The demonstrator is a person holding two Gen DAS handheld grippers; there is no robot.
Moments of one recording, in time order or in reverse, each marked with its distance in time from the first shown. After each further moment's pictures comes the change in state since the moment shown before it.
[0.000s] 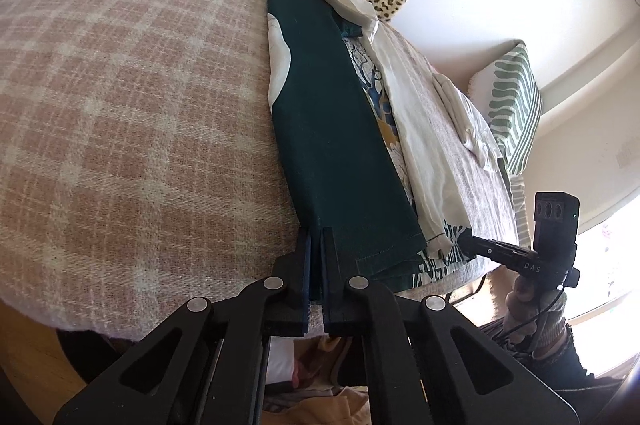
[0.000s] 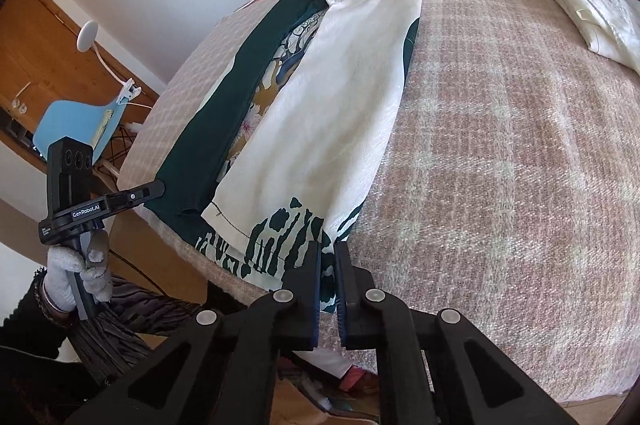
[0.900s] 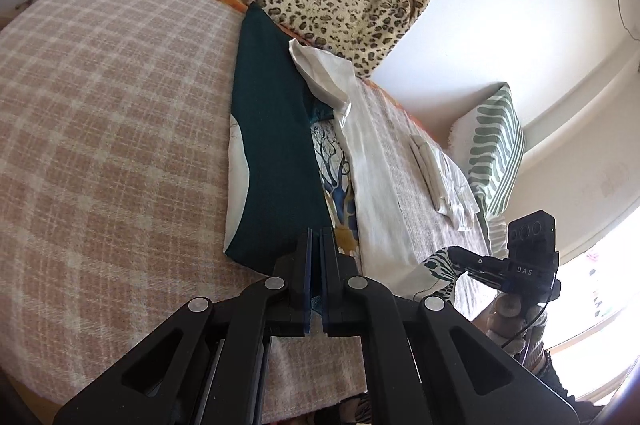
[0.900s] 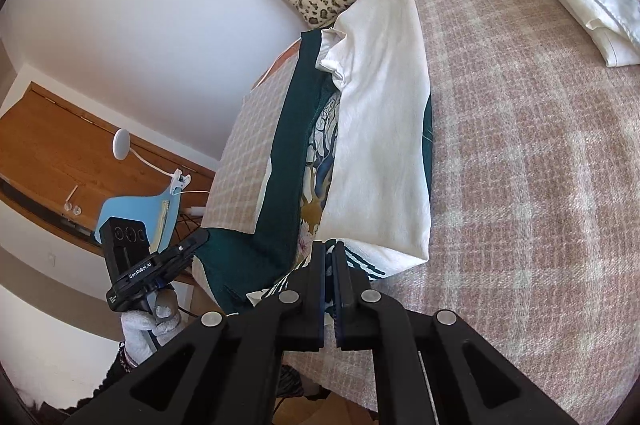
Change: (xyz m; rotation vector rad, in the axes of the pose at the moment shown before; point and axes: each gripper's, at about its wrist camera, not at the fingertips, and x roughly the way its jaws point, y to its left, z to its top) left arm -0.011 -0.020 0.083 -0.001 -0.121 -0.050; right arm -0.027 -0.023 0.076 0.223 -0.128 0.248
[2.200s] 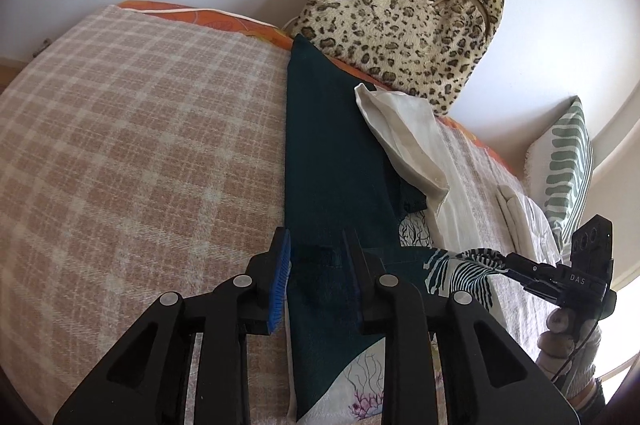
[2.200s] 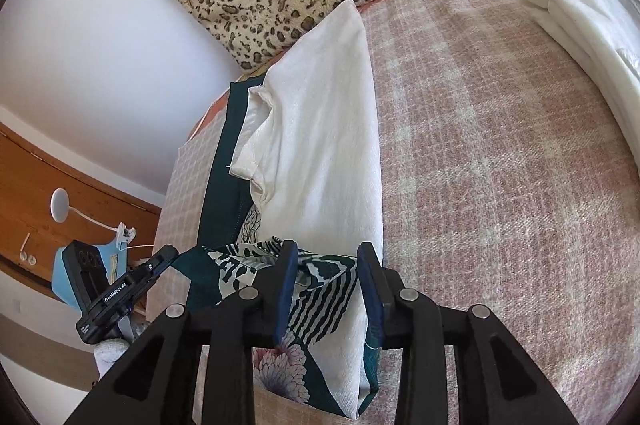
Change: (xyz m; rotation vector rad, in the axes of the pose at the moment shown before) left arm 0.075 0.023 0.089 0.045 -0.076 0.248; right arm 0.051 -0.039 0.112 0.040 -0.075 -0.187
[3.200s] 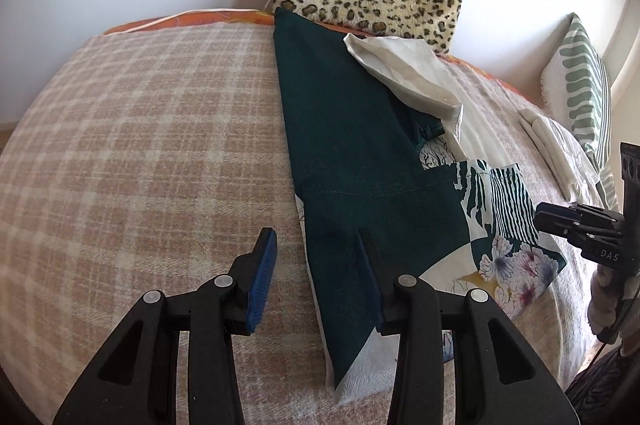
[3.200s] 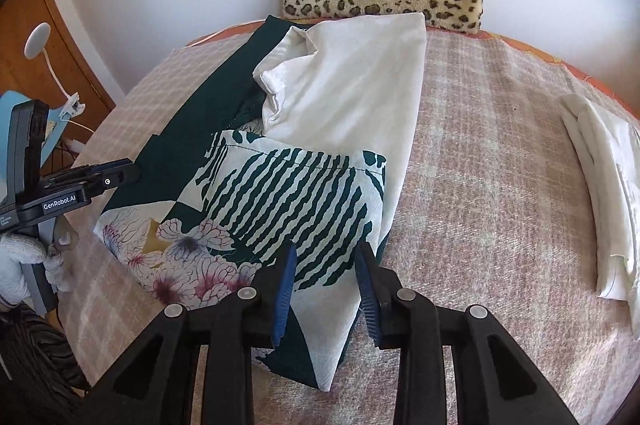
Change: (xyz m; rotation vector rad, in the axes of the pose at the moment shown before) left arm 0.013 -0.010 -0.033 0.231 0.068 0.113; right arm 0.016 0.042 -0.044 -0.460 0.030 -0.250
